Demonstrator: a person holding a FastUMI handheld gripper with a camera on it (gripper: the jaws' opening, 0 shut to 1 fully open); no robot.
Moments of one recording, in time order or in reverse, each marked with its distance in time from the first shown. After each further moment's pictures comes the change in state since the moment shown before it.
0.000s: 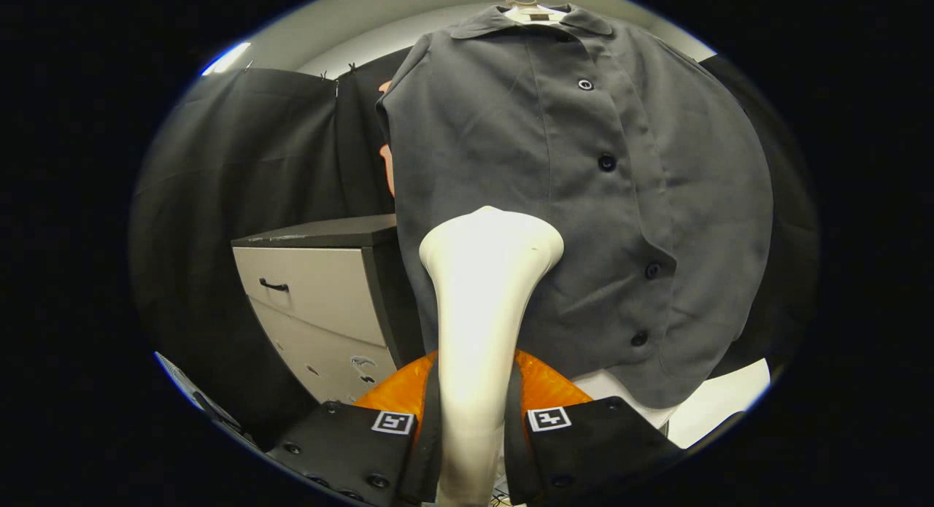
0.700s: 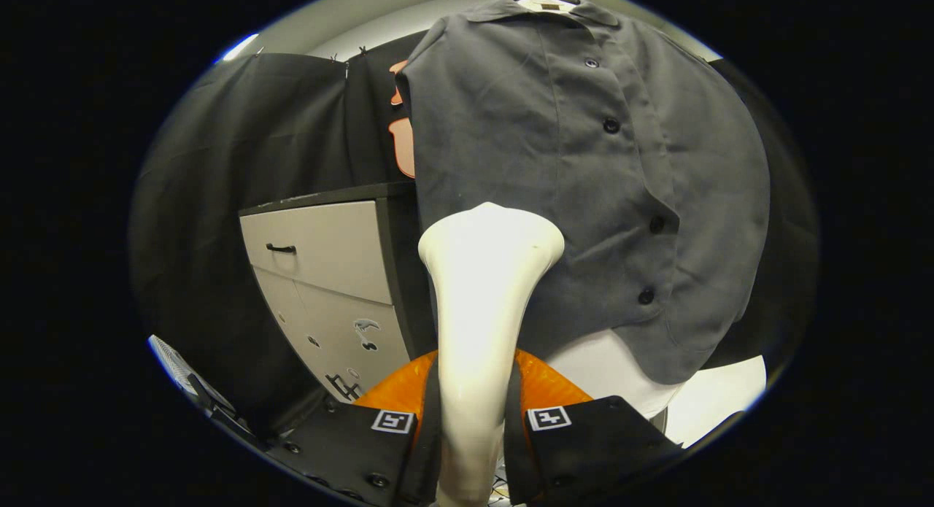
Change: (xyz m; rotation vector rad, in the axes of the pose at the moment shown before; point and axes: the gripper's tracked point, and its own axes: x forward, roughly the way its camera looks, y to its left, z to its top) arm -0.020 0.010 -0.020 -0.037 0.043 0.029
